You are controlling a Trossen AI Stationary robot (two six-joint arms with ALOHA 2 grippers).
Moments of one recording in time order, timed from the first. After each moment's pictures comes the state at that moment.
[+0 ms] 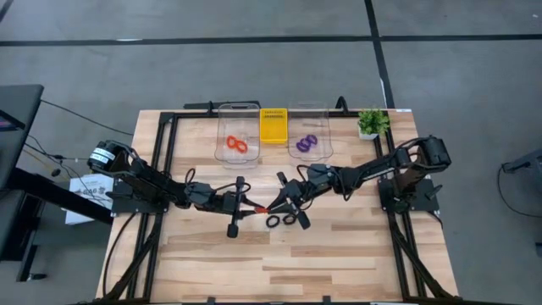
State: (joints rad) left arm -0.33 1.55 0.47 1.09 -0.17 0.22; right arm 0.10 1.66 0.82 0.70 -0.37 0.04
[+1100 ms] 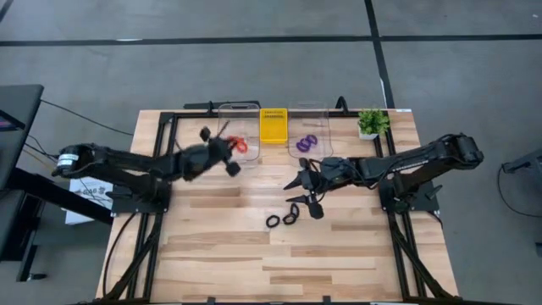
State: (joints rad) left arm 0.10 1.16 0.47 0.43 -0.64 0.16; right arm 0.10 1.35 0.81 0.10 -0.09 -0.05
